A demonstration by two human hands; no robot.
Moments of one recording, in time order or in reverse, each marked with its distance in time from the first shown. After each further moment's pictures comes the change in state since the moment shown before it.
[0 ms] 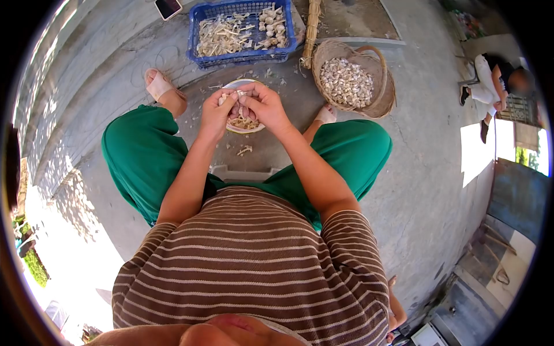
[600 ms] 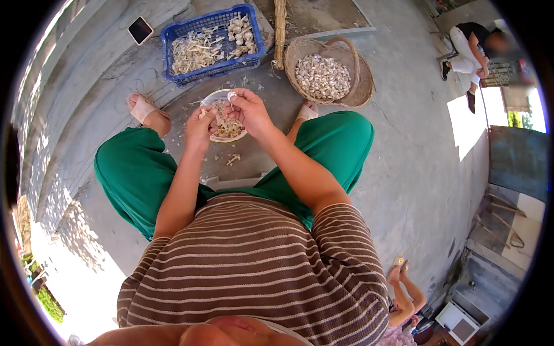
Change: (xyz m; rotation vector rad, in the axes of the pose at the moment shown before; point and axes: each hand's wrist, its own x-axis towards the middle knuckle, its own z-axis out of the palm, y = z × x) left_hand 0.005 -0.026 -0.010 -0.095 0.097 -0.145; right_hand -0.007 0.016 -0.021 0.581 0.145 0.155
